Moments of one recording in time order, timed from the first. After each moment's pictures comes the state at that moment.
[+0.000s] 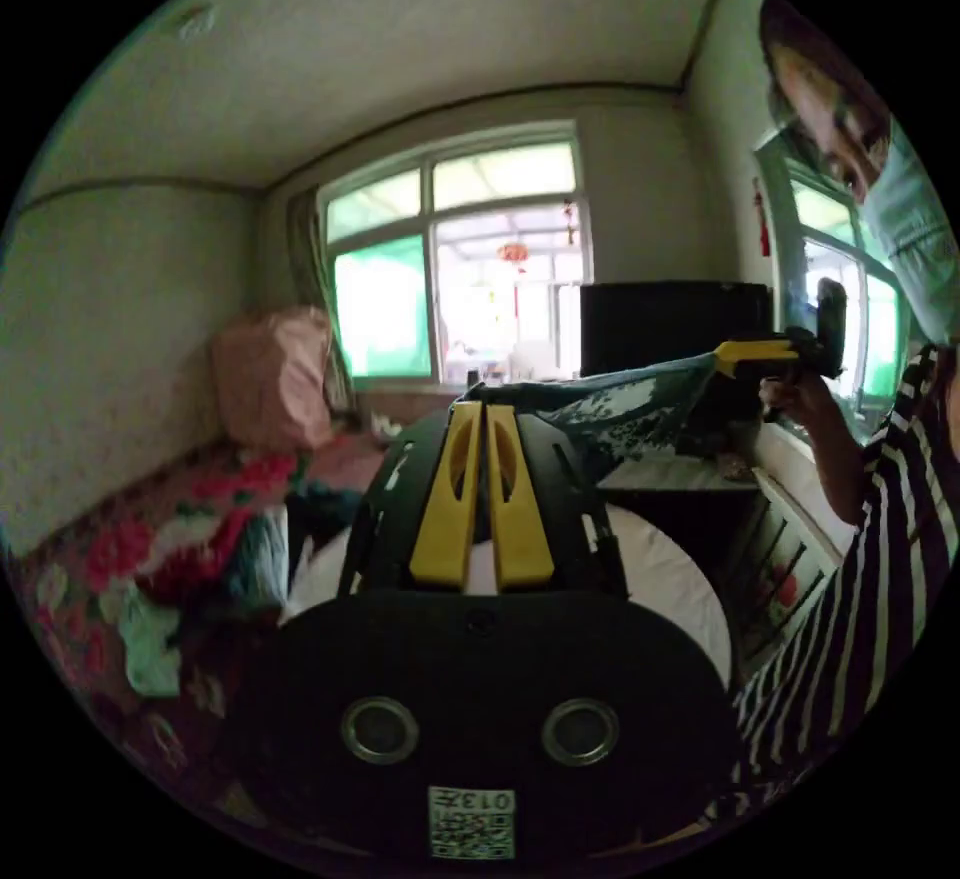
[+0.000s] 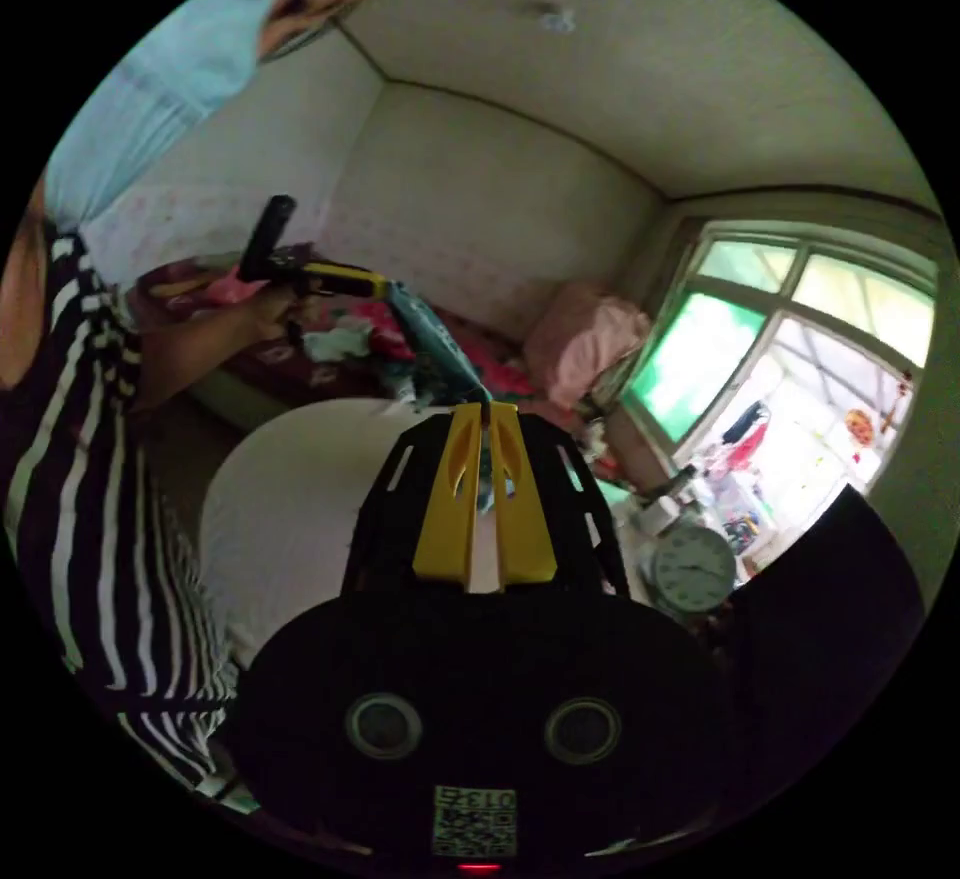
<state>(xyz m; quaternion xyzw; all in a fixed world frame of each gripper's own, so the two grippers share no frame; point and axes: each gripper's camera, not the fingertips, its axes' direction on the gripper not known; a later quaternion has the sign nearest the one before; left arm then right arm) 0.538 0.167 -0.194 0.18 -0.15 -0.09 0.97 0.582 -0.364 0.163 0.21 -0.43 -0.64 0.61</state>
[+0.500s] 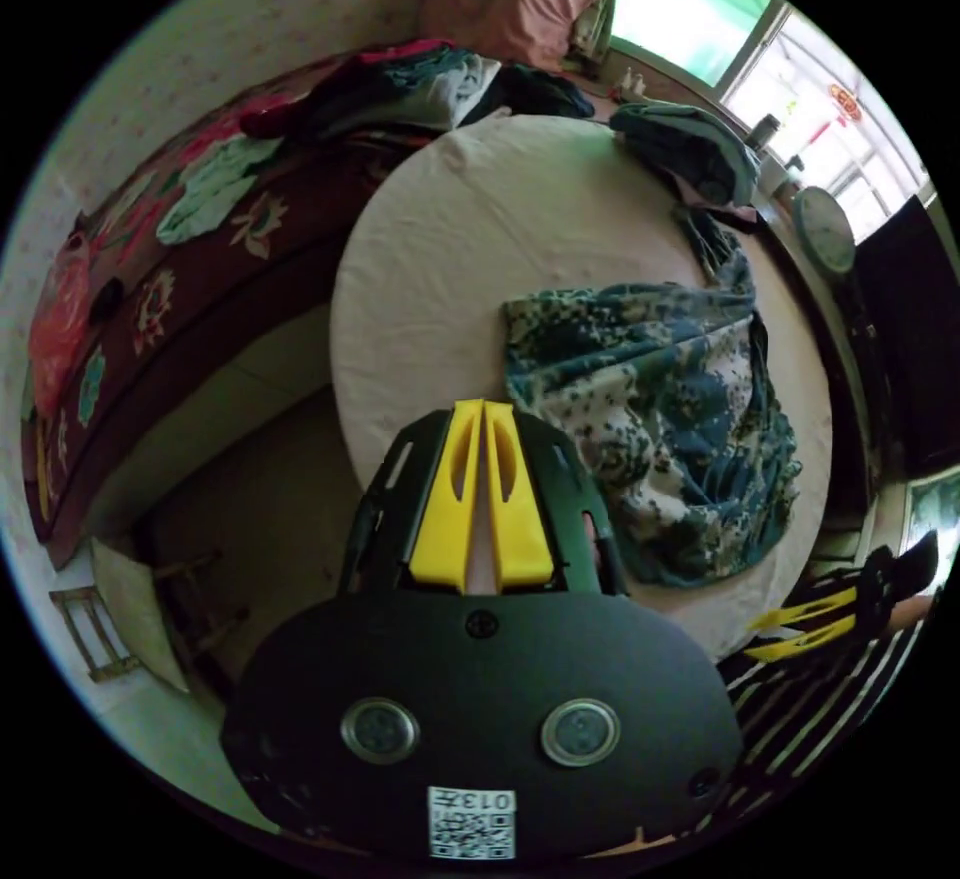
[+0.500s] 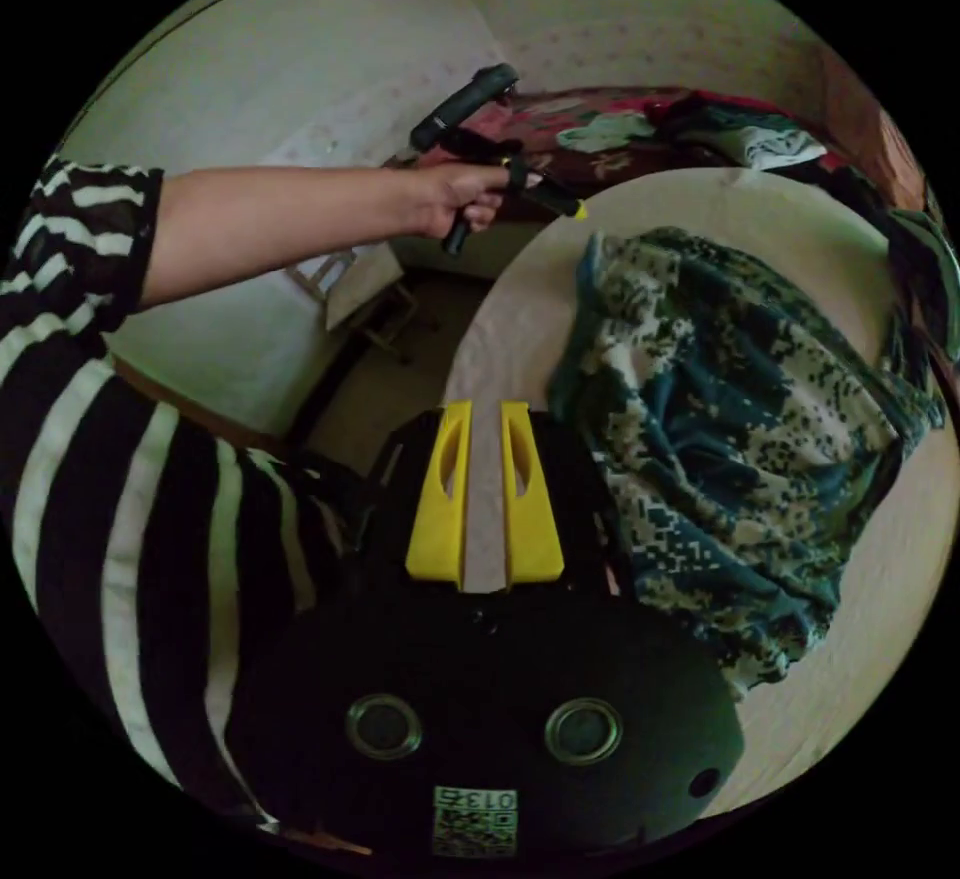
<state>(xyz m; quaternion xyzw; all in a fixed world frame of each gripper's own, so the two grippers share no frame) 0.429 0.382 -0.055 -0.20 -0.22 -0.43 0.85 0.456 -0.087 0.364 -0.26 -0.51 -0.70 0.41</state>
